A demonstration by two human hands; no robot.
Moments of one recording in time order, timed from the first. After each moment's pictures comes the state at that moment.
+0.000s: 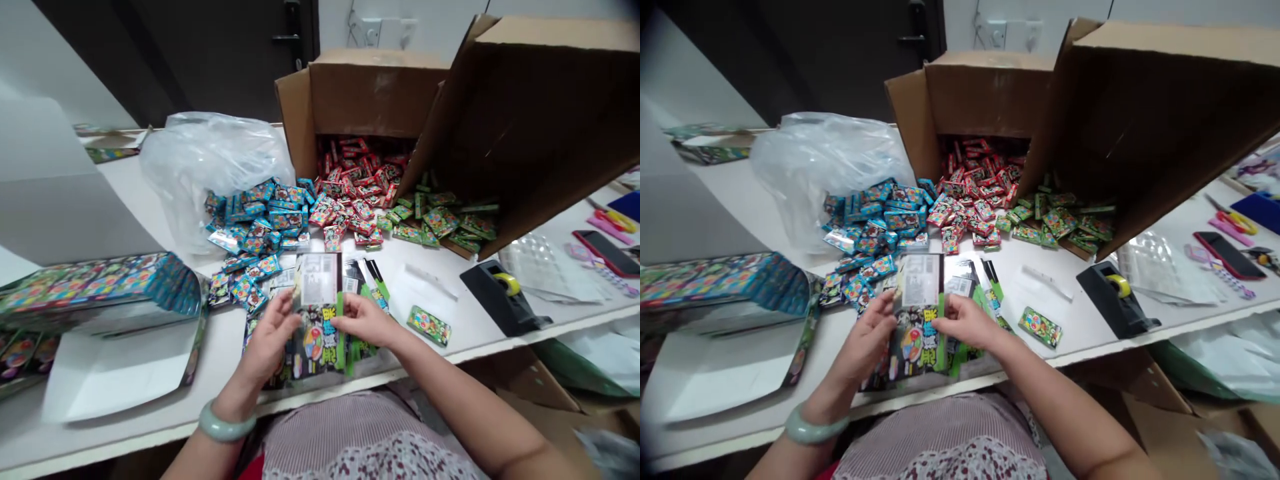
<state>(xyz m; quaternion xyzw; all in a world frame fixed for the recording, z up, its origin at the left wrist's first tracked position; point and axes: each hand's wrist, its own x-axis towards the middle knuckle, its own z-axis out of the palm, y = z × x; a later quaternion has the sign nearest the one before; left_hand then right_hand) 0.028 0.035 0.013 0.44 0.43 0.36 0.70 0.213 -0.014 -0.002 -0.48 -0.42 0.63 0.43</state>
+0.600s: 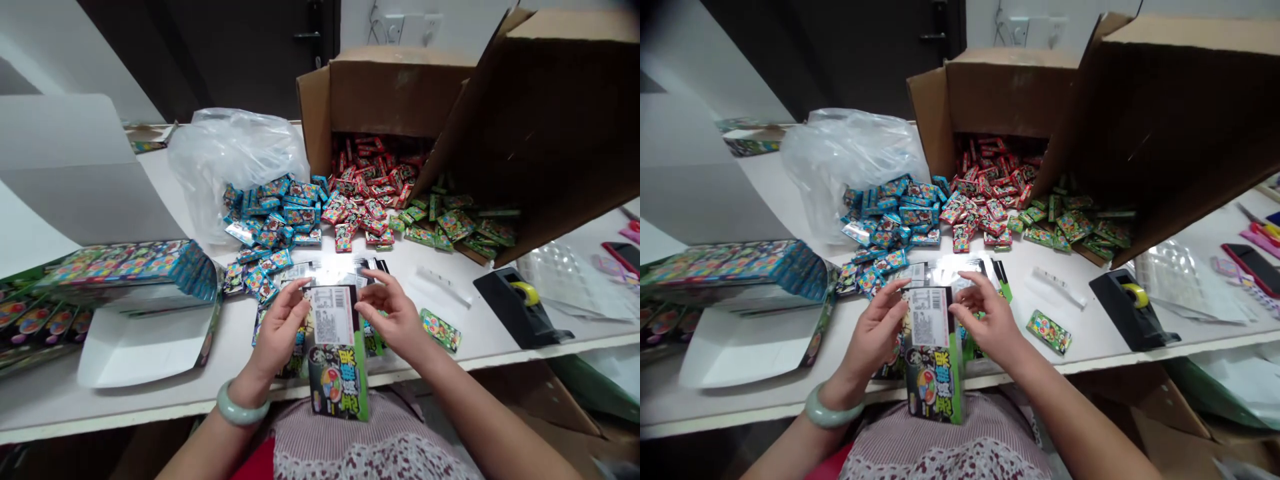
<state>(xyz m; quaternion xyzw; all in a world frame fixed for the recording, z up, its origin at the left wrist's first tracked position) 0.030 0.023 0.022 0.54 0.43 0.39 0.61 0.234 -0.034 0.032 -0.55 -0.52 0.41 0.52</state>
